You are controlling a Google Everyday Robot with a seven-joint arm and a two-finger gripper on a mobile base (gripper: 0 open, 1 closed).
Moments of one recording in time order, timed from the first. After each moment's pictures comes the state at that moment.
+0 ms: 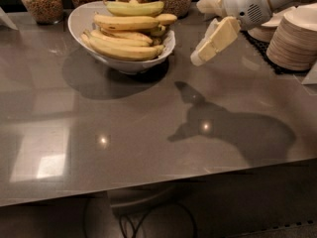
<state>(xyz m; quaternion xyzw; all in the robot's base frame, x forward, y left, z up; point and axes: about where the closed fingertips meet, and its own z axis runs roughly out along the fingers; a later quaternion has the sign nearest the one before) 0.586 -0.081 0.991 -0.60 0.67 0.23 0.39</state>
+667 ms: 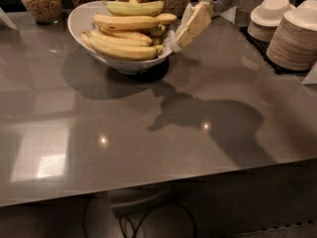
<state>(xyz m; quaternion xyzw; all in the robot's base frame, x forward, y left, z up) 0.614 -0.024 1.018 -0.67 0.57 0.22 0.43</state>
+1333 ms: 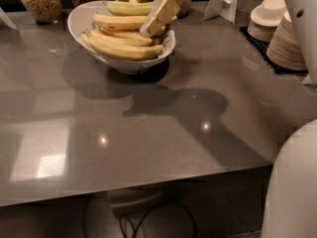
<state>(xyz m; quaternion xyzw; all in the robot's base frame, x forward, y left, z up) 0.636 0.037 1.031 -0.72 0.50 0.21 0.43</state>
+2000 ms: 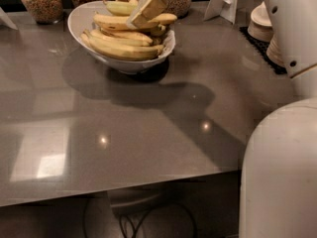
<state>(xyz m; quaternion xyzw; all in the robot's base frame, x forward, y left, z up) 0.652 0.062 1.025 -0.74 0.48 0.20 0.42</state>
